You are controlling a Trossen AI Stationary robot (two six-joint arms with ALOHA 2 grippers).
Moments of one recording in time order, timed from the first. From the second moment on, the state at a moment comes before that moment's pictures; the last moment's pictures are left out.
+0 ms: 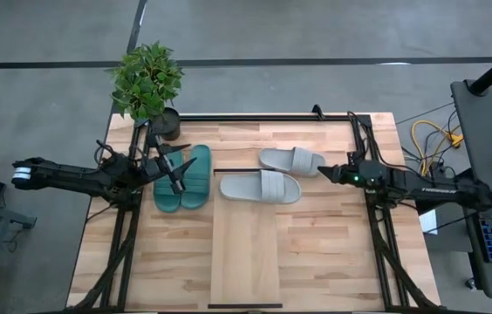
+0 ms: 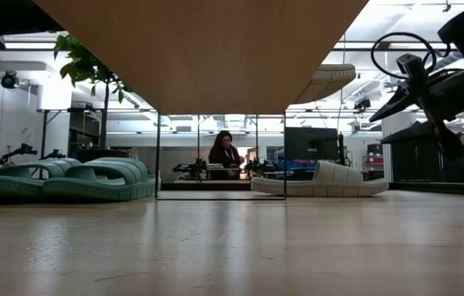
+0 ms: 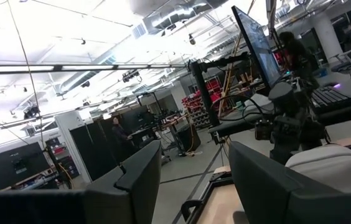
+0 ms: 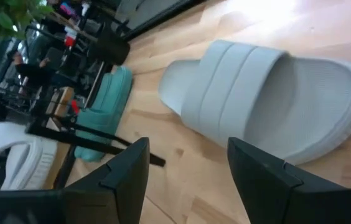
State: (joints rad) left arm -0.01 0.62 0.28 0.70 -0.36 0.54; right arm -0.17 0.29 0.10 -0.22 0.28 1.10
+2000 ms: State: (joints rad) left arm -0.01 0.62 0.28 0.70 -0.36 0.54; right arm -0.38 1.30 0.13 0.61 0.19 1.02
